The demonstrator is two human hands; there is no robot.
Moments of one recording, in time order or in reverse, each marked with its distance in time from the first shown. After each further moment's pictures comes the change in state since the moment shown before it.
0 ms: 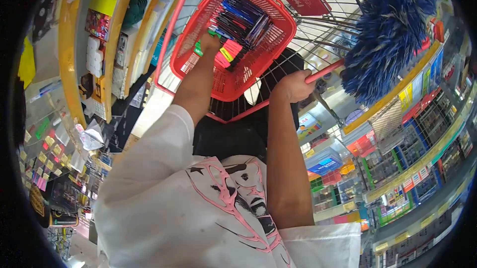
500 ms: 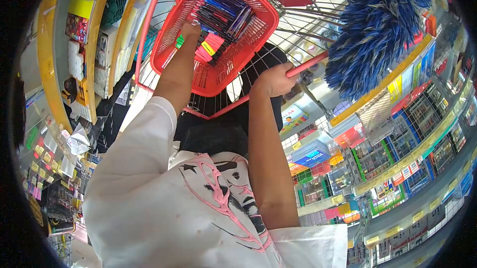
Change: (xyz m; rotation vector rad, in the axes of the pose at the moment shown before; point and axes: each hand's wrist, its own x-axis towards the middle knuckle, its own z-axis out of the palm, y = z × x) left_hand 0.035 -0.012 0.036 -0.114 0.092 -0.111; right_hand 0.000 0.001 -0.002 0.042 -0.030 0.011
